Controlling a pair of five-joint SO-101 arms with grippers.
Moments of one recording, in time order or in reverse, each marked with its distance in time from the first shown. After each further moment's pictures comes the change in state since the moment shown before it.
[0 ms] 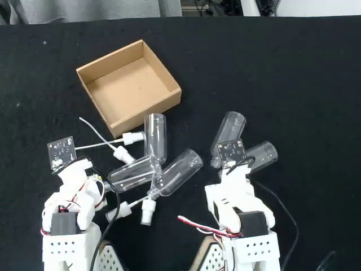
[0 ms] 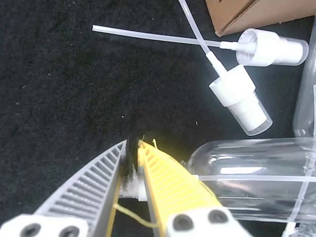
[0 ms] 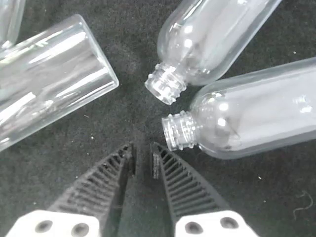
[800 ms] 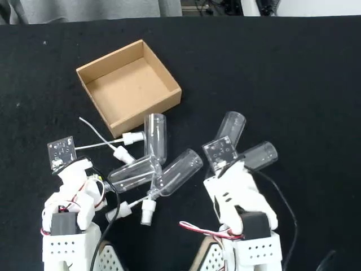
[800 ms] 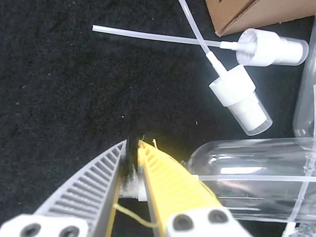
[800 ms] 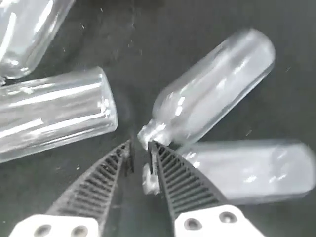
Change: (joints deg) left arm 0.0 0.0 0.0 0.0 0.0; right arm 0.0 0.0 -5.5 -8.6 19.6
